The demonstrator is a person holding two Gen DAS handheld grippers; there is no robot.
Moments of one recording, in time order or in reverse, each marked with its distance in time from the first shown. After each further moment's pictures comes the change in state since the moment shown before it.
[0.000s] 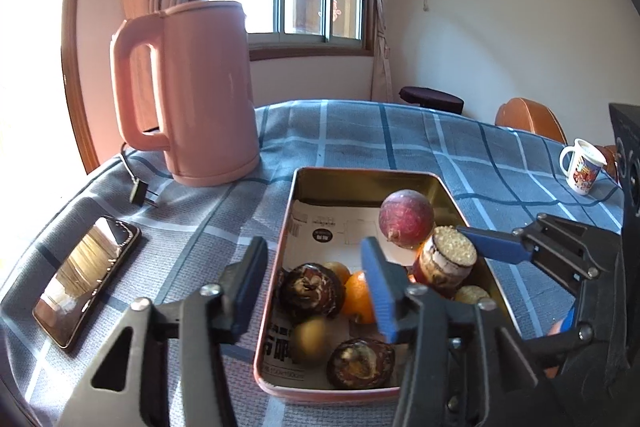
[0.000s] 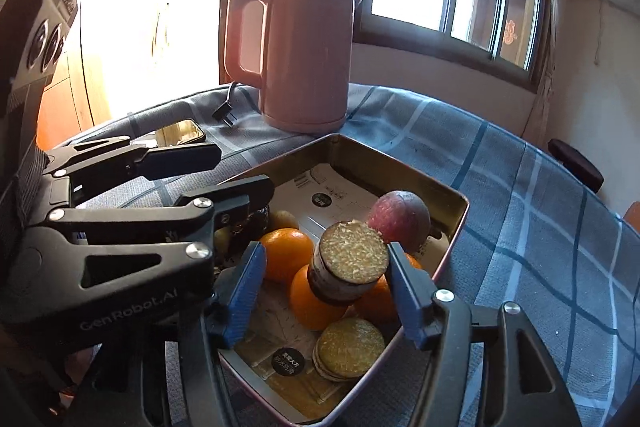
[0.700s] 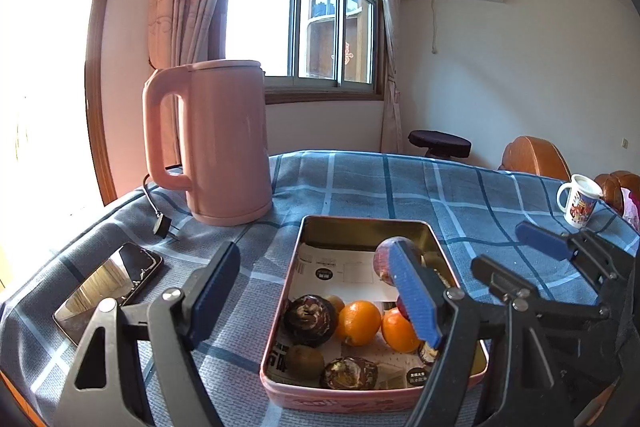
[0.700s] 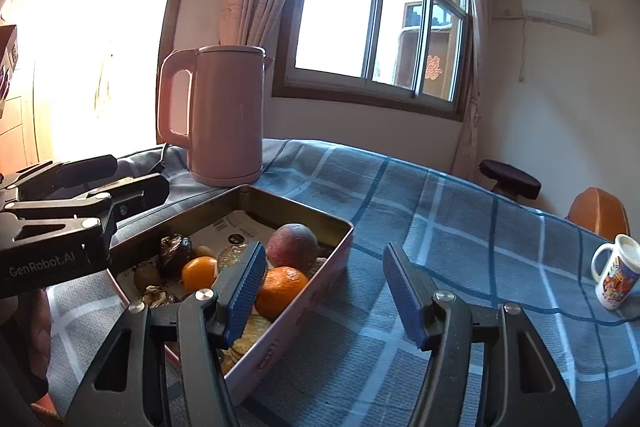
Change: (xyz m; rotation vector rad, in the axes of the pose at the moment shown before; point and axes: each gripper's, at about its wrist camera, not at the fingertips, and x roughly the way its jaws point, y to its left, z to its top) left arm -0.036 -0.004 0.006 -0.026 -0.156 0.033; right arm -0.054 -0.034 -0.014 0.101 -0.207 -0.251
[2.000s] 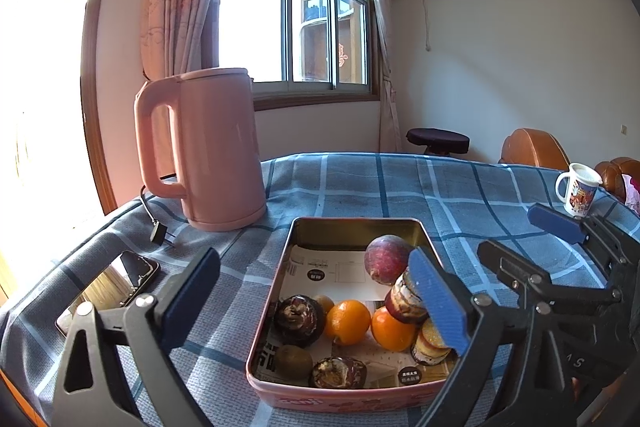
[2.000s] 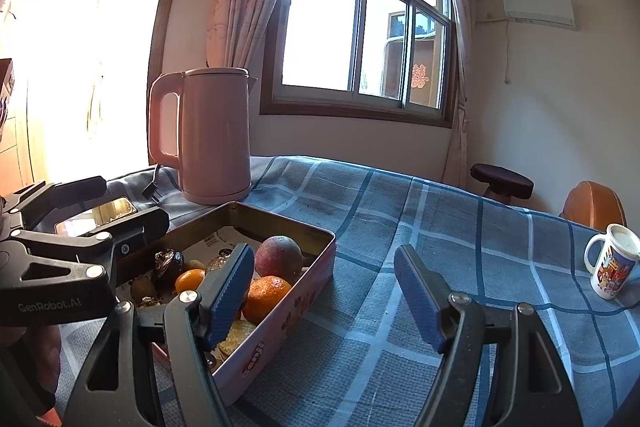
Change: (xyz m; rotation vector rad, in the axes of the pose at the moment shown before) left arm -0.002 -0.011 0.000 0.039 -0.015 0.007; right arm -0.011 -0.012 -0.003 0.053 -0.056 -0.022
